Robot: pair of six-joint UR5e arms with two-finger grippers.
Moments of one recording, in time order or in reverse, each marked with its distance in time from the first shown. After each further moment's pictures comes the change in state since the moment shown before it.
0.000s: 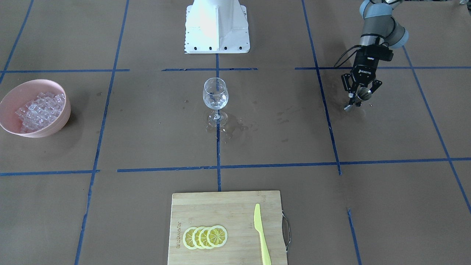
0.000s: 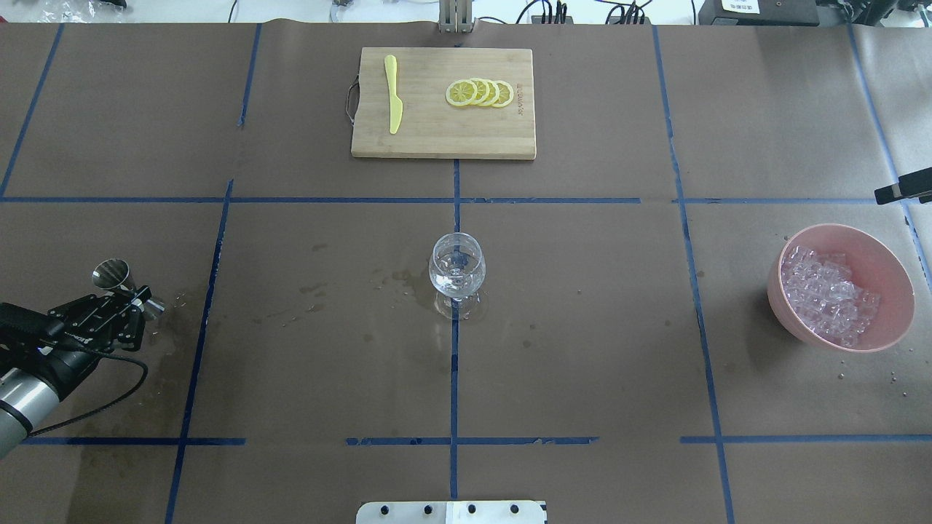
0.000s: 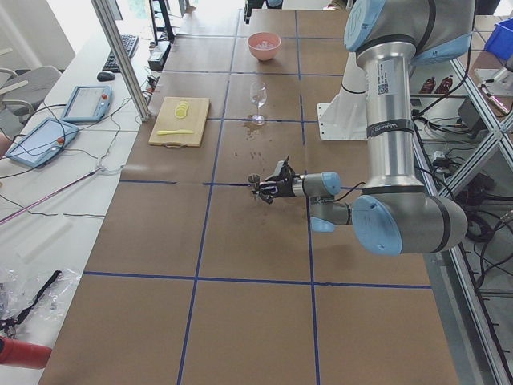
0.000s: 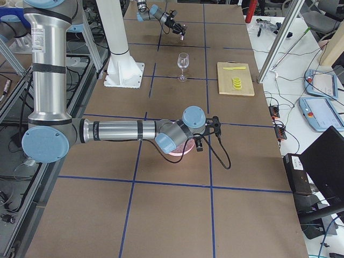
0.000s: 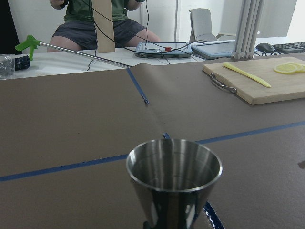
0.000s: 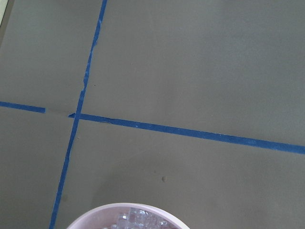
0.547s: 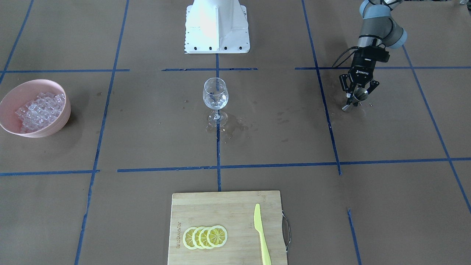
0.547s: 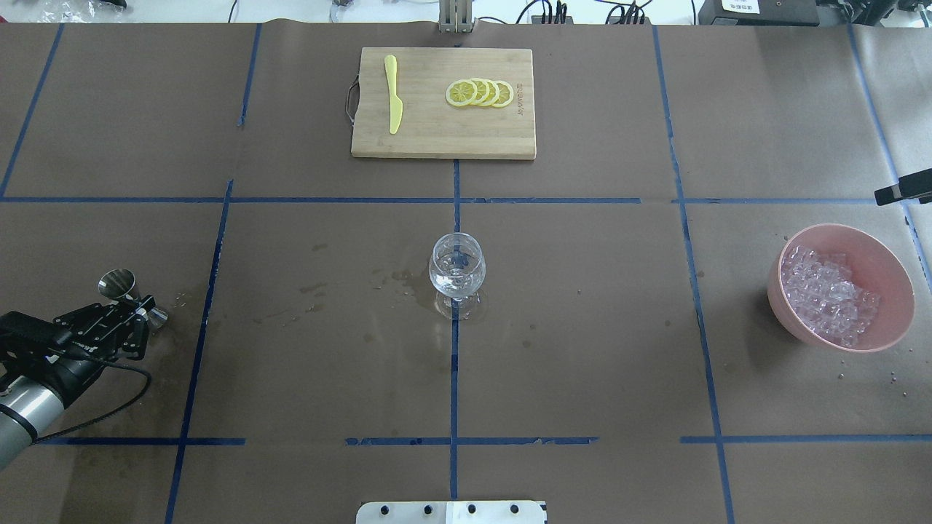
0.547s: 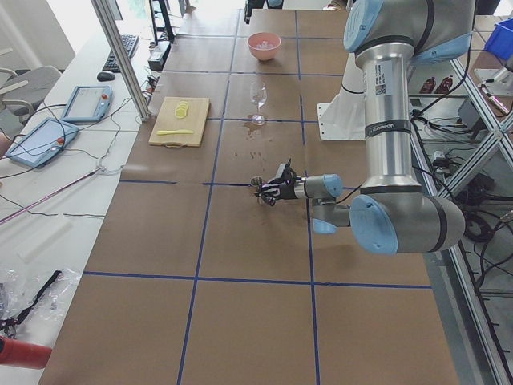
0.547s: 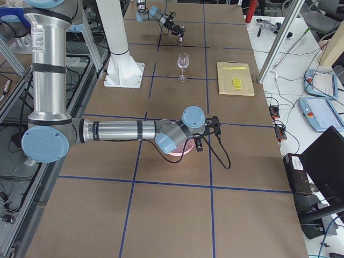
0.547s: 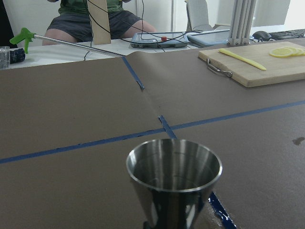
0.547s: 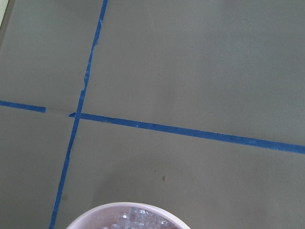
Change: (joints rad) left arm 0.020 -0.004 0.016 0.001 0.002 0.000; right arm -0.001 -0.001 0.001 0.003 0.000 0.000
